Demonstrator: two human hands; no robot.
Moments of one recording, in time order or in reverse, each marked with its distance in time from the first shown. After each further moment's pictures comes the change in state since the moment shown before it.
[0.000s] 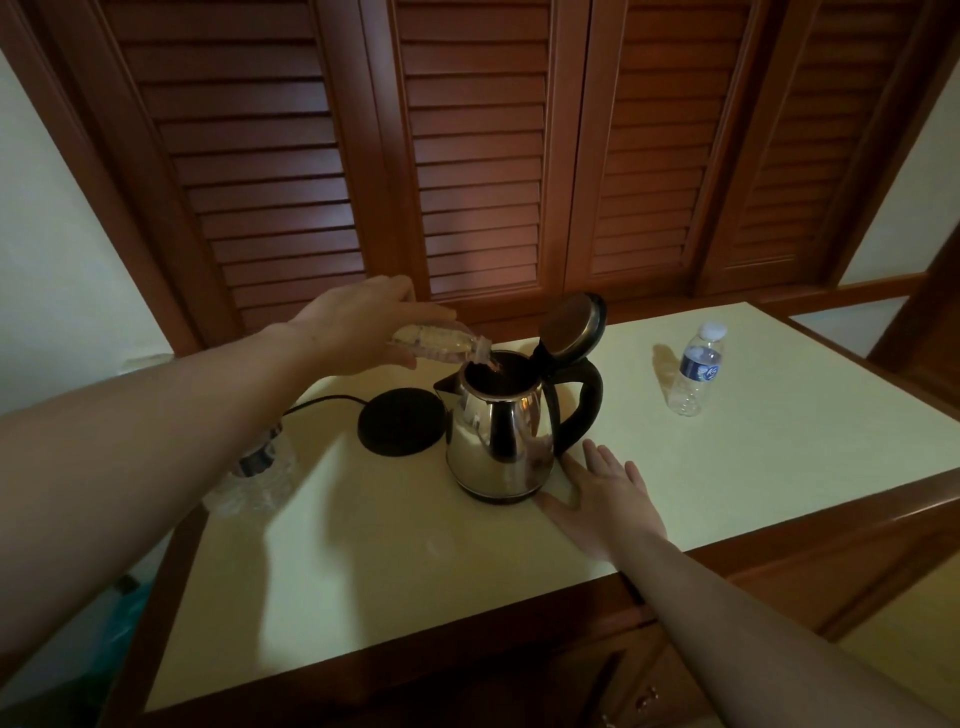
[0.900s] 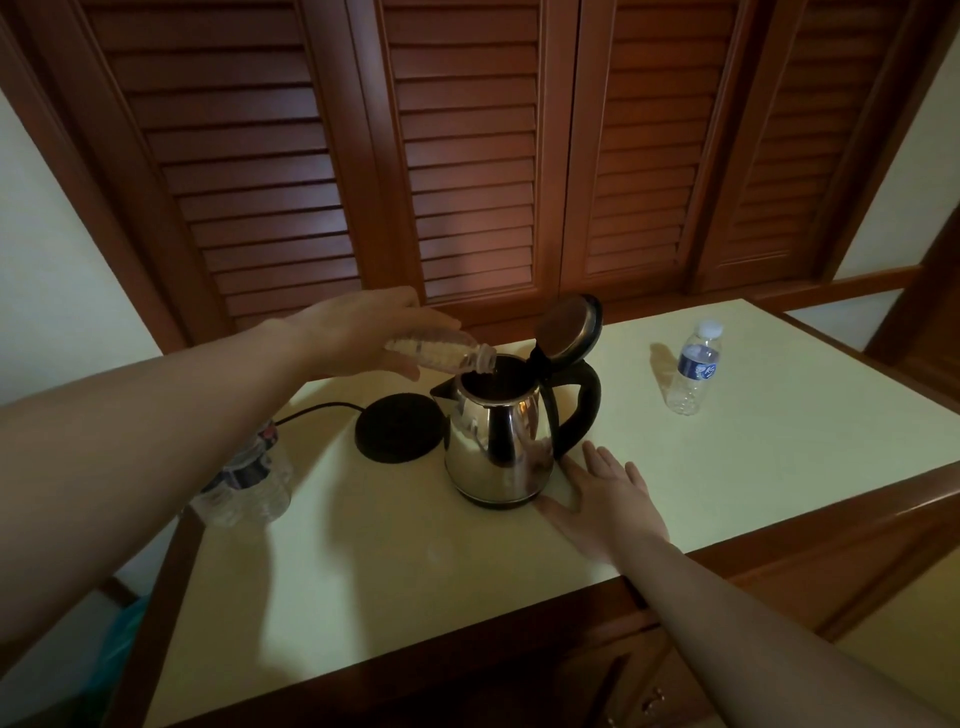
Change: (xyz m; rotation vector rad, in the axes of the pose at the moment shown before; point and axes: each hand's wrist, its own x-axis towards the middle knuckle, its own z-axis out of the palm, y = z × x) left_hand 0.010 -0.008 0.001 -0.158 -0.104 0.091; right_hand 0.000 -0.001 -0.002 0.007 0.003 0.000
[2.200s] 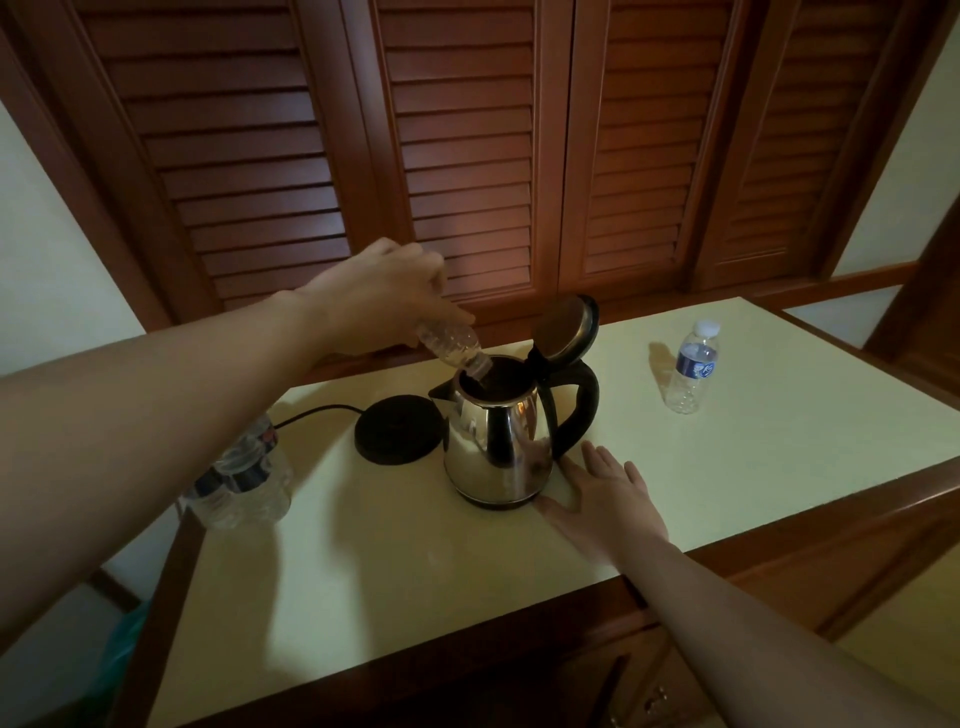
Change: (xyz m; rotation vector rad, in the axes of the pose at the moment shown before) left_hand 0.016 0.020 -0.033 0.624 0.182 0.234; right_hand 0.001 0.001 0.002 -0.015 -0.004 -0.004
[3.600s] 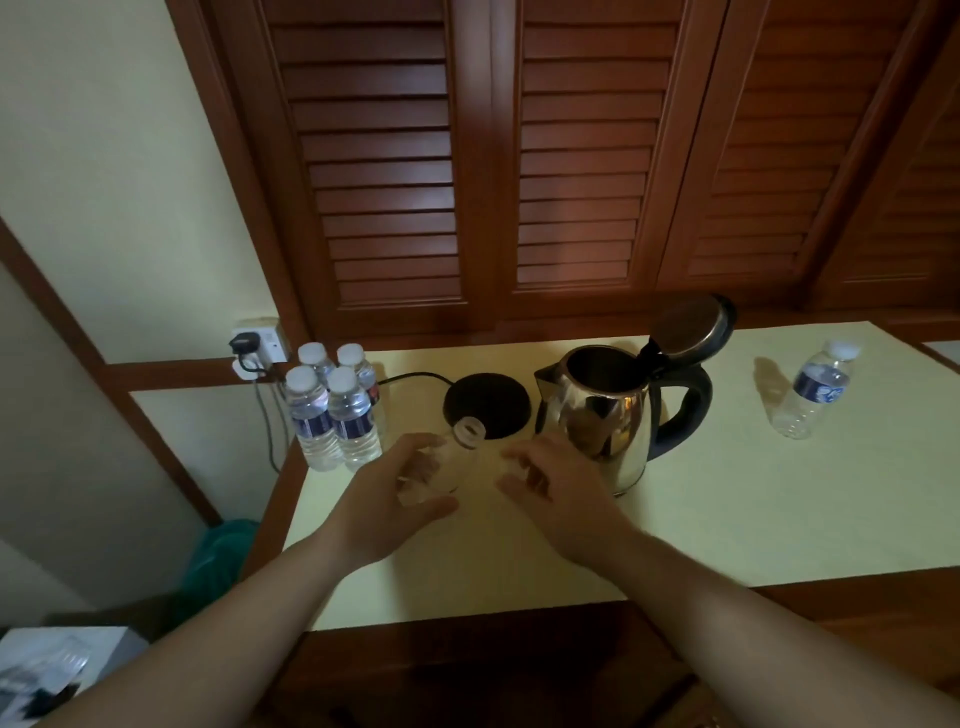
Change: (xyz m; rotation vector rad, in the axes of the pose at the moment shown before) left_hand -0.194 0.173 0.109 -1.298 0.164 -0.915; right_hand -0.022 -0.139 -0.016 0.550 0.128 -0.537
